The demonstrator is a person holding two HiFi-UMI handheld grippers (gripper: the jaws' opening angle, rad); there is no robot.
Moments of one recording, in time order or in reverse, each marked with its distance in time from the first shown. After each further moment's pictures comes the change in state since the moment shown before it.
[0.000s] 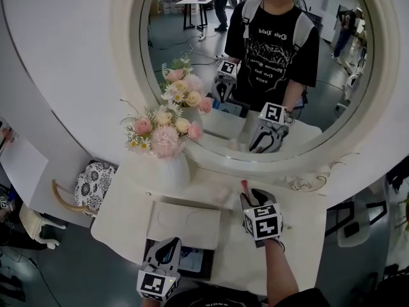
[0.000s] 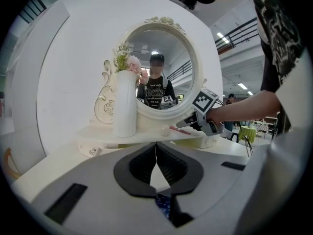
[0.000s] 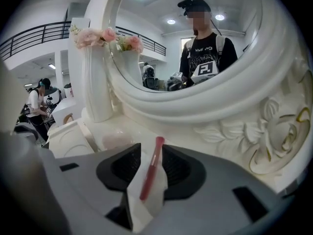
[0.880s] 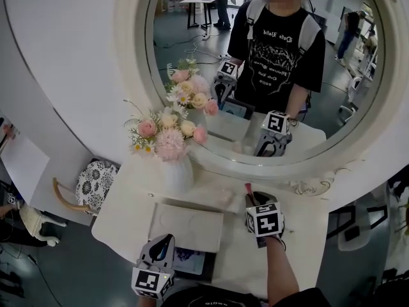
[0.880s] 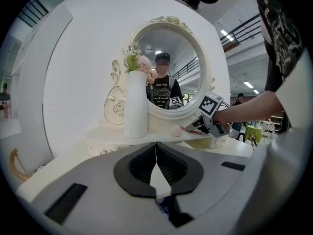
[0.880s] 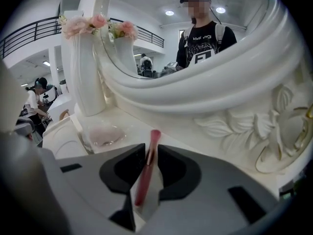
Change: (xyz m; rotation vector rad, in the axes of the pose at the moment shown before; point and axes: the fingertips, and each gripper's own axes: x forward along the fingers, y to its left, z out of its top) left arm 0.000 0.032 0.003 -0.016 0.006 0.070; right arm 0.020 -0.009 -0.013 0.013 0.094 -0.013
